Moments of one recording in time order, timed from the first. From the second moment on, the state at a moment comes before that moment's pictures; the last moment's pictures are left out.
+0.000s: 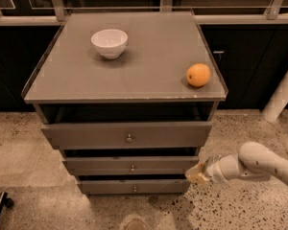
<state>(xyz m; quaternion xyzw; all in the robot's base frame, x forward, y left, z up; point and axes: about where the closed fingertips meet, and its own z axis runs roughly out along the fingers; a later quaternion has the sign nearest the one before) 0.514 -0.202 0.465 -0.43 0.82 0.25 0.28</state>
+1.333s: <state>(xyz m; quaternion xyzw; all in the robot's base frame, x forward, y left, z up) 0.500 -0.195 0.470 -0.45 0.81 0.28 0.26</state>
